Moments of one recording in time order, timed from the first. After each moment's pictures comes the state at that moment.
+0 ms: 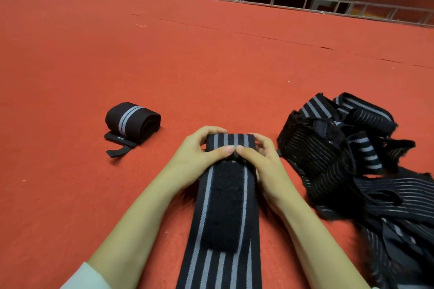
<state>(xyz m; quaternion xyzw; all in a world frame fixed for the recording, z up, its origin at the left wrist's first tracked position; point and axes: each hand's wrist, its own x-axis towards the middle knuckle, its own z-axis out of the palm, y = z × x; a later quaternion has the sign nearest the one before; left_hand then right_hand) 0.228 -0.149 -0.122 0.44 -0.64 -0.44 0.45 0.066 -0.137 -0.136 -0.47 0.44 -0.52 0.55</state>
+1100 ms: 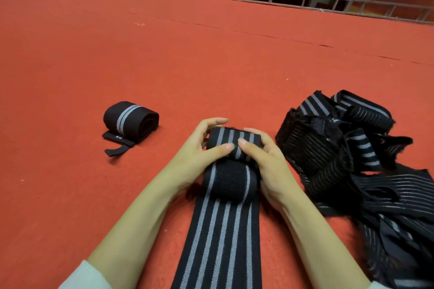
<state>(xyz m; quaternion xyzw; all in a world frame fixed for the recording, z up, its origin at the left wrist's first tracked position) 0.222 -0.142 -0.122 0.38 -0.59 -0.52 0.48 0.063 -0.136 -0.132 -0.45 0.42 -0.54 0.58</state>
